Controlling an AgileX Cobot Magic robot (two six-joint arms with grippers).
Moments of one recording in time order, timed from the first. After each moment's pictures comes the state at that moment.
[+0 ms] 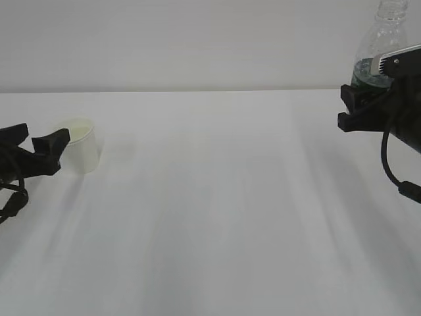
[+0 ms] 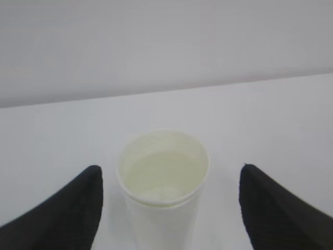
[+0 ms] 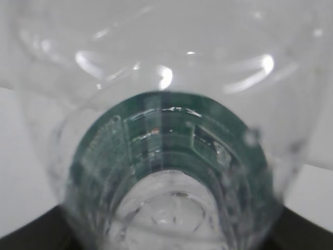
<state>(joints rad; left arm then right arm) -0.10 1.85 -0.47 0.13 -1.14 -0.08 0.12 1.68 -0.65 -0.03 -0.75 -0.24</state>
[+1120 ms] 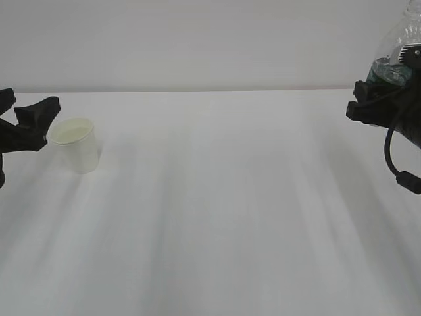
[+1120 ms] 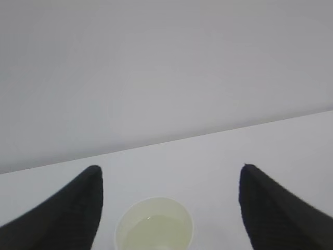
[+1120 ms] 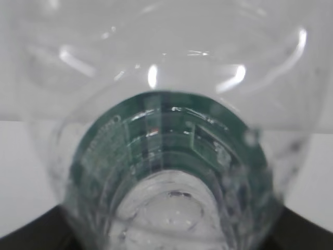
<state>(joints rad) -0.10 1.63 -0.46 0.18 -1.05 -0.08 0.12 1.68 -0.65 0.11 -0.75 -0.15</state>
